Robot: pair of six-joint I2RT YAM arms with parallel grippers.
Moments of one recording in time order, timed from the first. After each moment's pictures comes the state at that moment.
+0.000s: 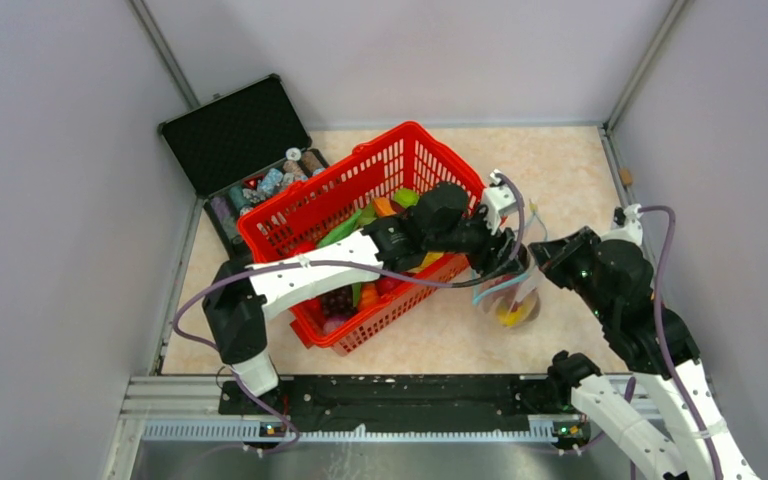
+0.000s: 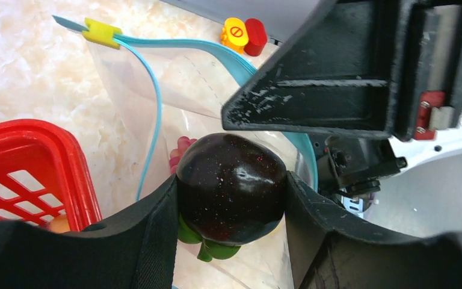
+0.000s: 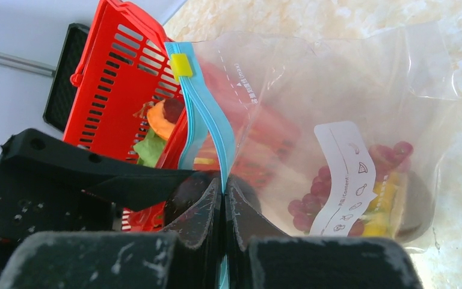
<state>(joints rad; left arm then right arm) -1.05 1.70 1.48 -0.07 0.38 -0.17 0.42 0.53 0.89 -0.74 0.21 0.91</state>
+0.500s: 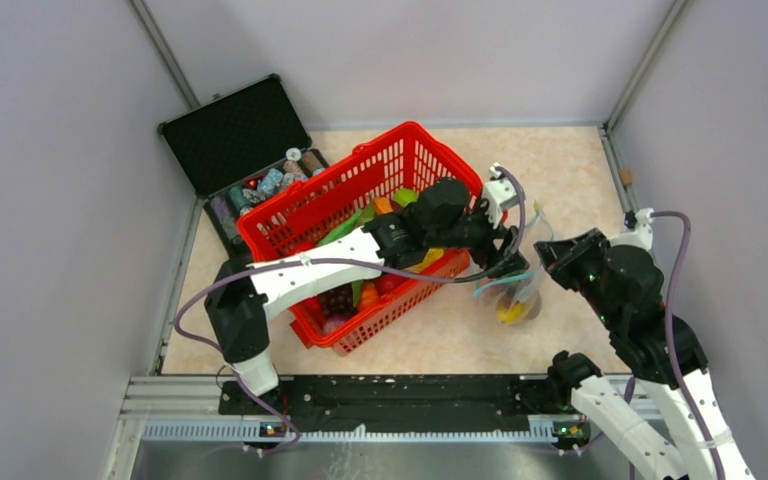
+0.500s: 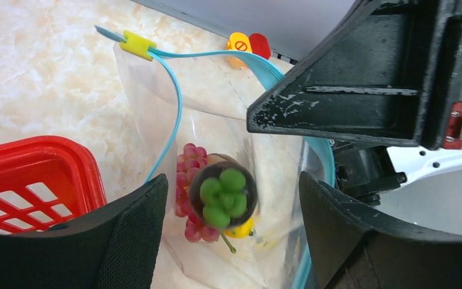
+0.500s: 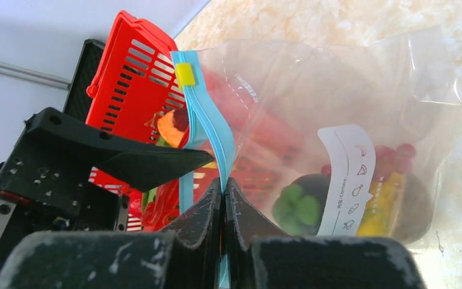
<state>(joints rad) -1.06 1.73 1.53 -0.08 0.35 -0.18 0.42 0.49 0.90 -0.75 0.23 0.93</state>
